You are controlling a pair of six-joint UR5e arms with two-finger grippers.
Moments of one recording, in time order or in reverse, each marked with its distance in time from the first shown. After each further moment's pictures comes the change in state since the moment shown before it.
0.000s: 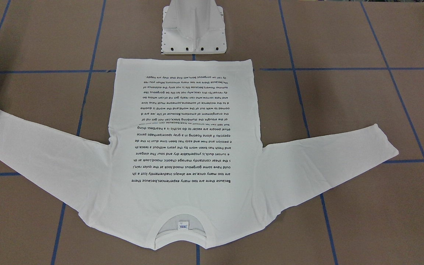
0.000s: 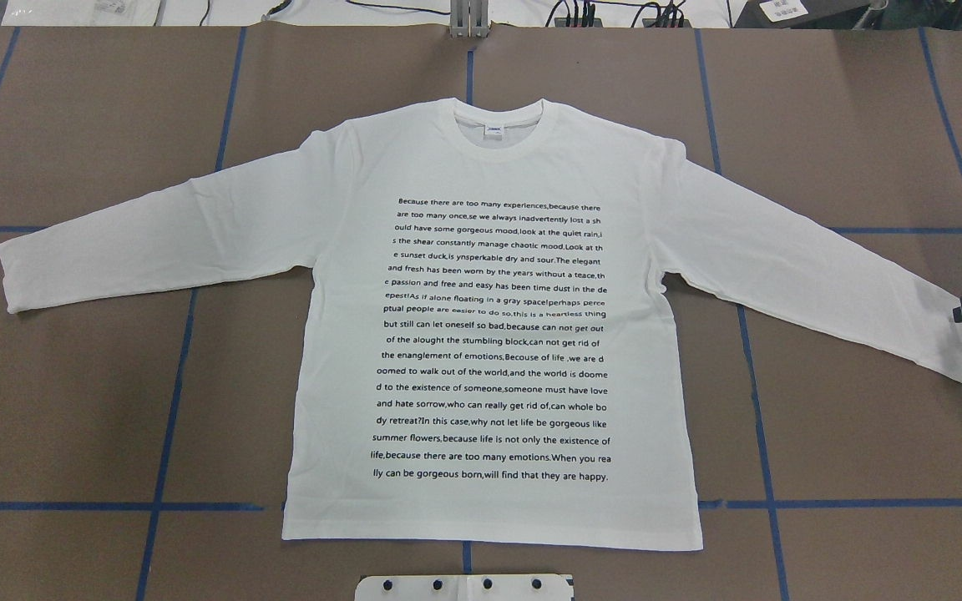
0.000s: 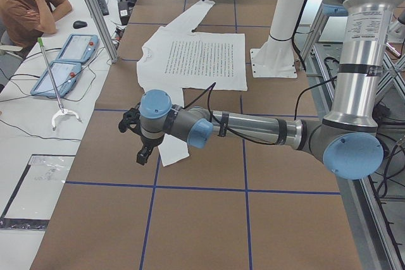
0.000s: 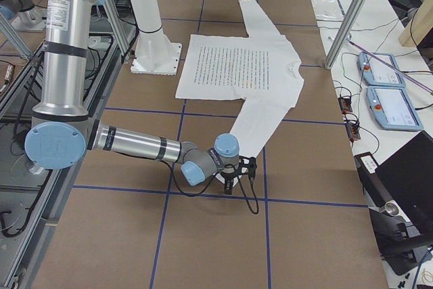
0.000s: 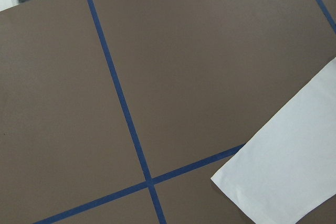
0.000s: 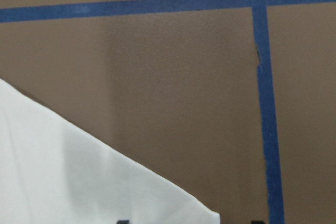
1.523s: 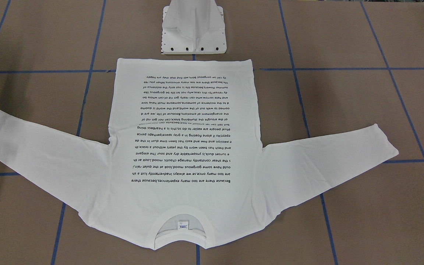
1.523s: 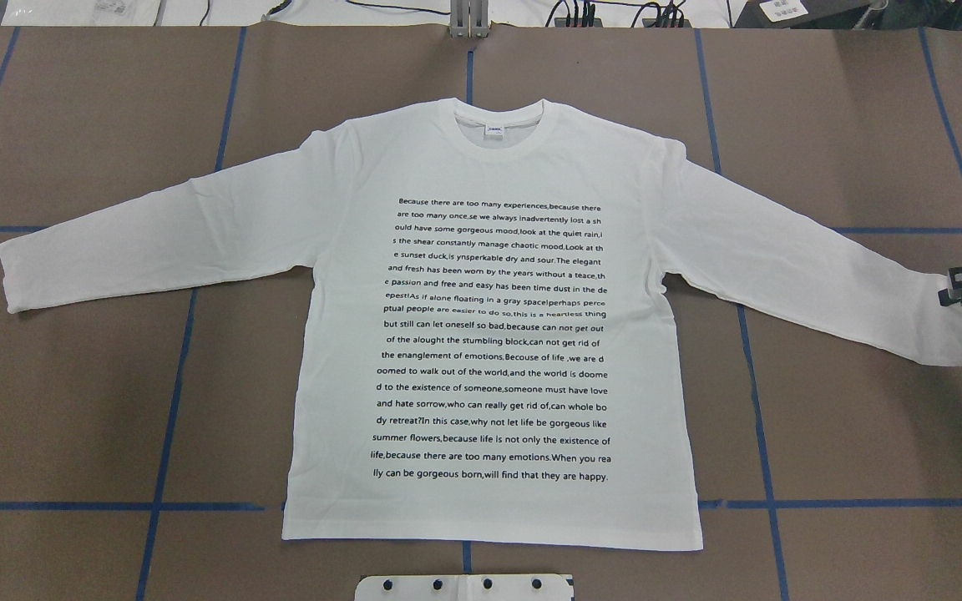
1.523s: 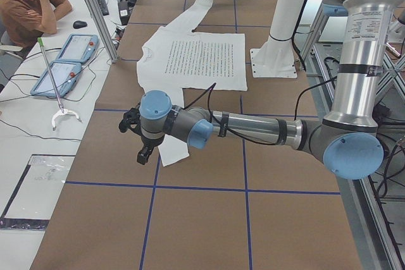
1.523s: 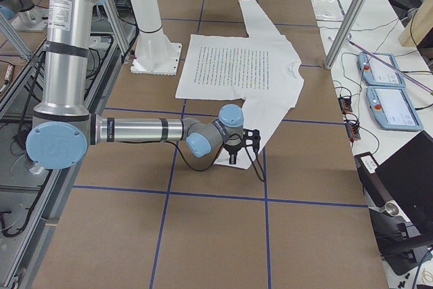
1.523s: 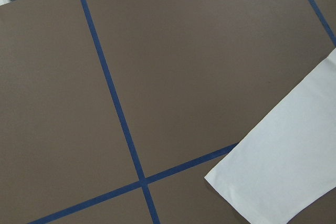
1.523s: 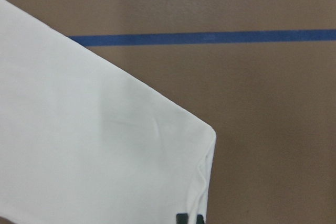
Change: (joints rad) left arm 0.000 0.001 0.002 -0.002 -0.010 0.000; right arm -0.023 -0.001 0.286 -0.196 0.044 0.002
